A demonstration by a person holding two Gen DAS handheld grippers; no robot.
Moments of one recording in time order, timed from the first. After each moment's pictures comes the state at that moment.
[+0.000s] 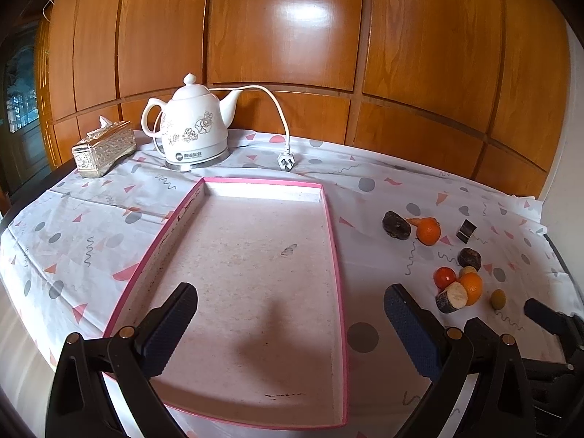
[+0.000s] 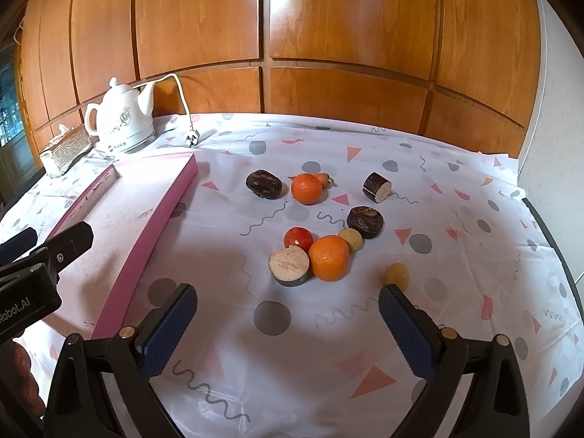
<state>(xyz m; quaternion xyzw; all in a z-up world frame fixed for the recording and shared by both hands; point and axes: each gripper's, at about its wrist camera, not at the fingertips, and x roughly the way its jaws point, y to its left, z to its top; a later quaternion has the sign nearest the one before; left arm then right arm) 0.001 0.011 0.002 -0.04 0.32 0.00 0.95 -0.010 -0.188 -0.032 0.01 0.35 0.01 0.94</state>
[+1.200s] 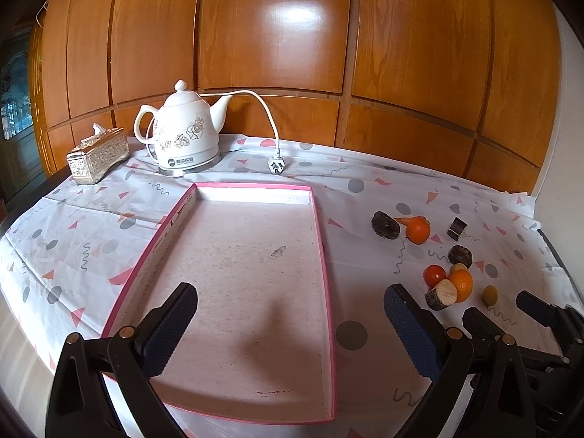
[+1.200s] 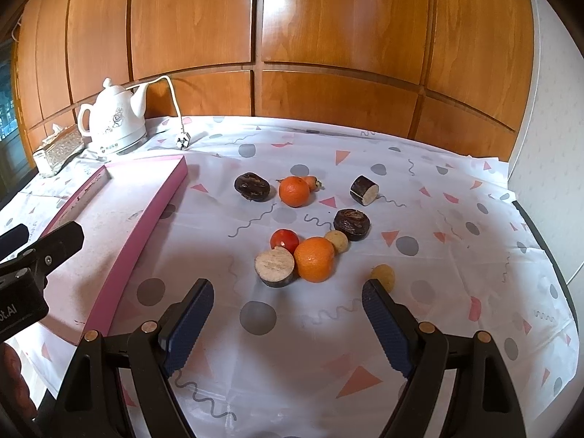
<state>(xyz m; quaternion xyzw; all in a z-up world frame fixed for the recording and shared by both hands) -0.003 0.003 0.006 -0.03 0.31 -0.01 0.95 -0.014 -0.192 -0.030 -0.01 0.34 -0.01 0.94</state>
